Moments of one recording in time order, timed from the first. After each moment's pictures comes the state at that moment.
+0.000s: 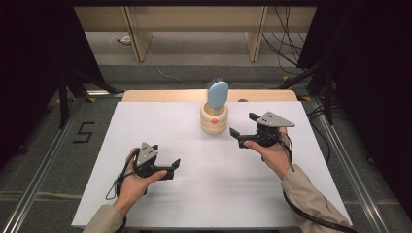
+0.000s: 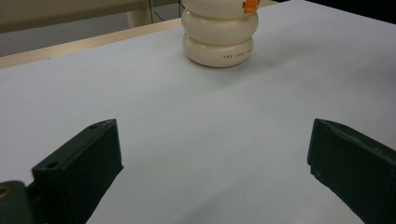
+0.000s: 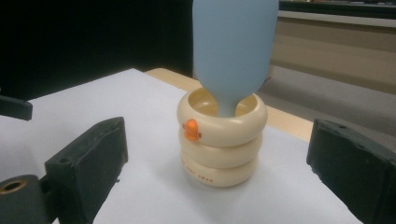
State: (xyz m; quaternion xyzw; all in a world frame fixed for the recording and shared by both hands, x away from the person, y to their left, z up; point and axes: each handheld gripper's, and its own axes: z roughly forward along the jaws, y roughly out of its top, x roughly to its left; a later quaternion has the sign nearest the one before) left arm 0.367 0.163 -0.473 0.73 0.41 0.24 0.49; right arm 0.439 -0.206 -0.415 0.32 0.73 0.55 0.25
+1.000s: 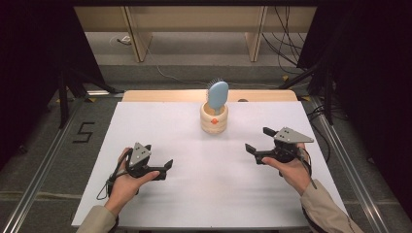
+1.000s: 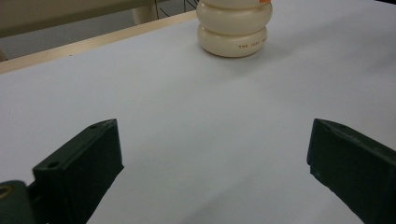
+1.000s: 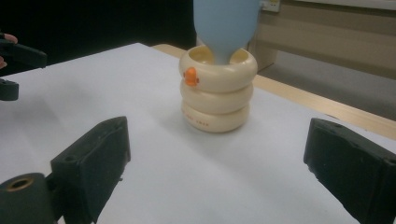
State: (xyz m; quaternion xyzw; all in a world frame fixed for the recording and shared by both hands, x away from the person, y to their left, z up) left arm 0.365 0.185 -0.472 0.74 0.40 0.25 0.47; right arm 0.401 -0.253 -0.431 0.32 0.75 0.53 0.24
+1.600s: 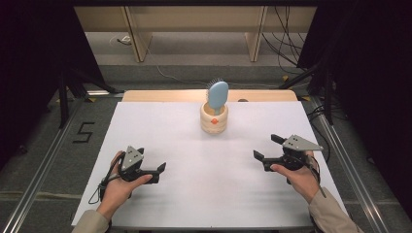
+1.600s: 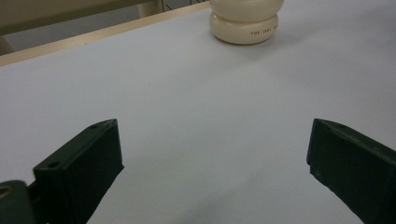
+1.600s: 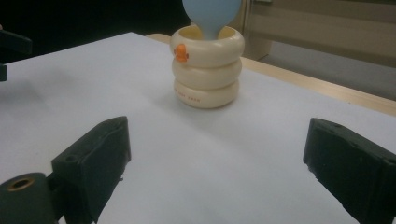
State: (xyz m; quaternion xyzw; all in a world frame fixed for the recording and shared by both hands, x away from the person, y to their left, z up) left arm 0.355 0.203 -0.477 0.74 0.41 0.26 0.46; right arm 0.385 -0.275 -0.444 0.34 0.75 0.52 0.23
